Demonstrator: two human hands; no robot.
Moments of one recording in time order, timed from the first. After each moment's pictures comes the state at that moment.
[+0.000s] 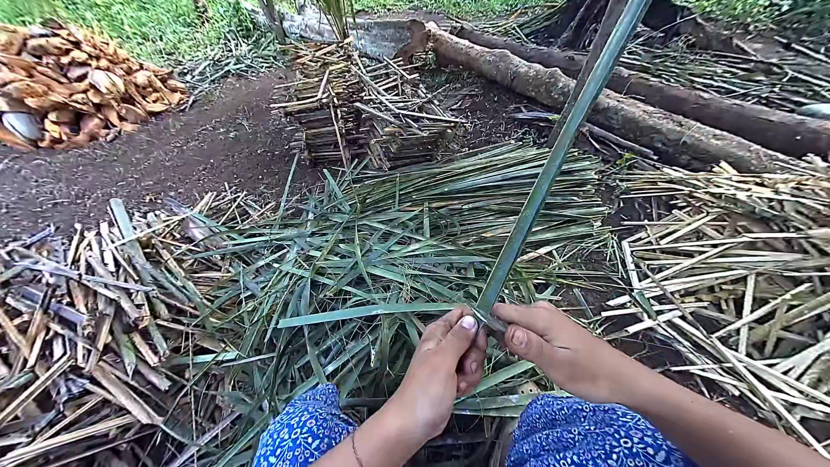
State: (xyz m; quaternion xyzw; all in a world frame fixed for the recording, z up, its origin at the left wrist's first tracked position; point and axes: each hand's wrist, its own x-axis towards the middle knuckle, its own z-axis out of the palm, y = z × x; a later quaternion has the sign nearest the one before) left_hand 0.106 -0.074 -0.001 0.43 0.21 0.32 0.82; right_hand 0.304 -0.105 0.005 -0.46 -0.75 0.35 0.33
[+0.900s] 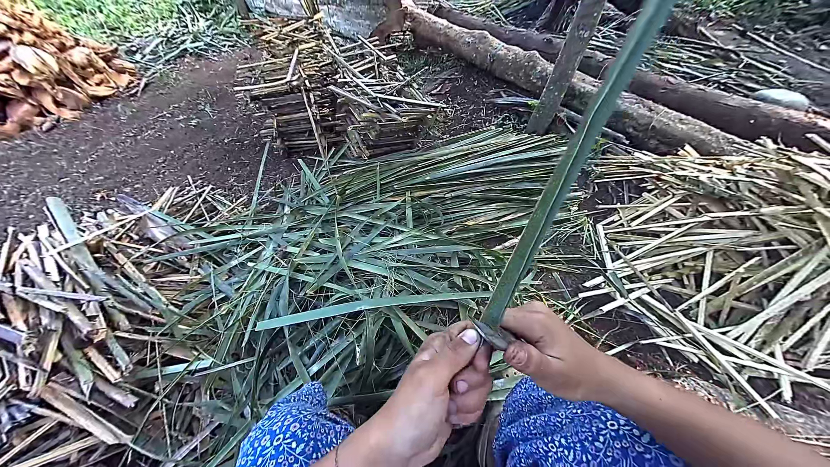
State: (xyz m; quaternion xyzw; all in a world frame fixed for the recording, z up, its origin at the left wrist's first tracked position) left_hand 0.103 -0.081 -0.007 0.35 0.11 0.24 0.90; right_hand 0.305 -0.113 -0.013 -0.41 -0.78 0.24 0.40
